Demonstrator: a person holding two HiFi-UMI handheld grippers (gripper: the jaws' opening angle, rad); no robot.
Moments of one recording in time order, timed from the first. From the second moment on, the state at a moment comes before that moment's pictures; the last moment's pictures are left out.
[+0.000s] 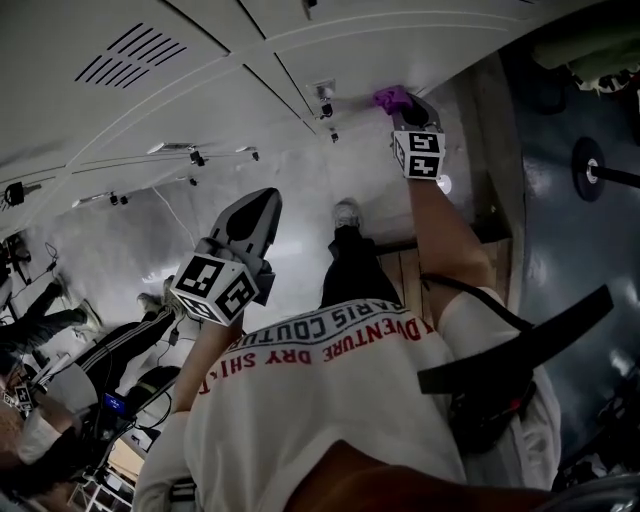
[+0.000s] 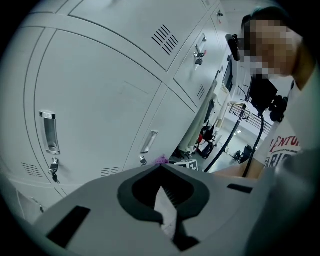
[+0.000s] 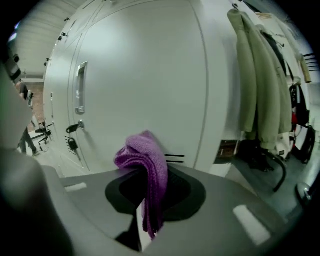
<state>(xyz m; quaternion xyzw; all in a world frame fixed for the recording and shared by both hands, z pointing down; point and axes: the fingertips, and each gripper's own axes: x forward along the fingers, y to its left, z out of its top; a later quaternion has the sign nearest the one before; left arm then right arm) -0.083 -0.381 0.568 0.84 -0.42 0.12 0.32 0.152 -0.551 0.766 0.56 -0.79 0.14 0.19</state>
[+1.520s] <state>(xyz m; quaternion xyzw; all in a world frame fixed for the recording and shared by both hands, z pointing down) -0.088 -0.050 0.362 0.94 -0.27 0.07 0.21 0.030 -0.053 0.339 0.38 -0.90 0.20 0.05</state>
